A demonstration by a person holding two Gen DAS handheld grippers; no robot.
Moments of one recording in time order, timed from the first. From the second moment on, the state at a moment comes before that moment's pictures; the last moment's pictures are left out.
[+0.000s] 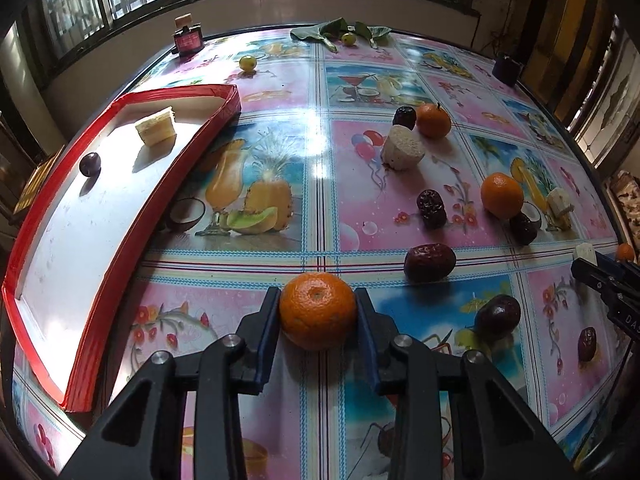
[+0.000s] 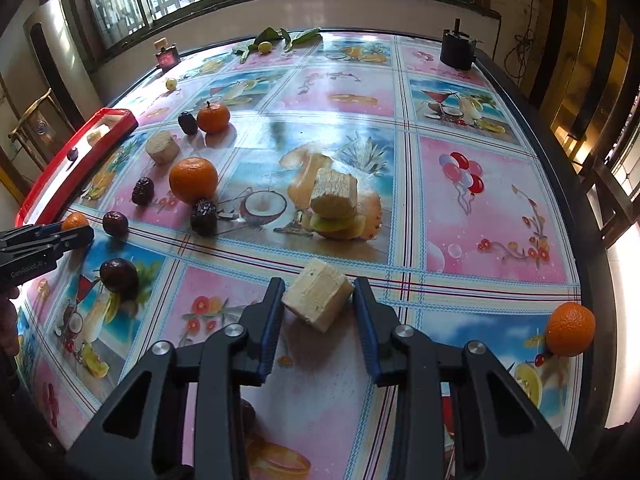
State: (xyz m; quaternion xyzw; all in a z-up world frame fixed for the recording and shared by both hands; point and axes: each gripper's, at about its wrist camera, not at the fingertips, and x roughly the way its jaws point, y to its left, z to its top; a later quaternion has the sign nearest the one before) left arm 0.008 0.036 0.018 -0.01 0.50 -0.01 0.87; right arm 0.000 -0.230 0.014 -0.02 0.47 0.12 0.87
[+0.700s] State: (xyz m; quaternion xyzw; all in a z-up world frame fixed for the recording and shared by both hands) left arm -0.034 0.052 0.038 -0.03 0.49 -0.05 0.87; right arm -0.037 -0.174 0.043 -0.03 0.46 0.15 0.87
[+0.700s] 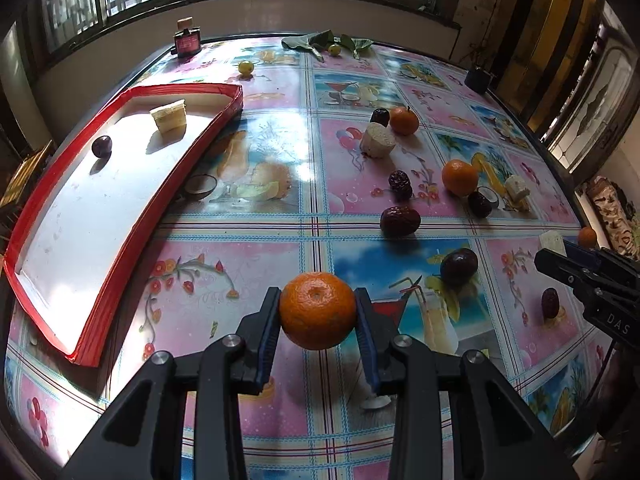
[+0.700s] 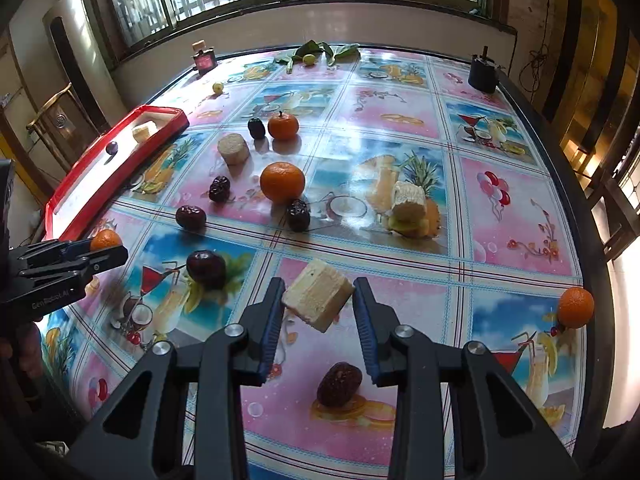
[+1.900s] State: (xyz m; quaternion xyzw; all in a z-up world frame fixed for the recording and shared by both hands) left arm 0.004 0.223 0.071 -0.09 0.46 0.07 0.88; right arm 0.013 0.093 0.069 -0.08 0.43 0.35 0.83
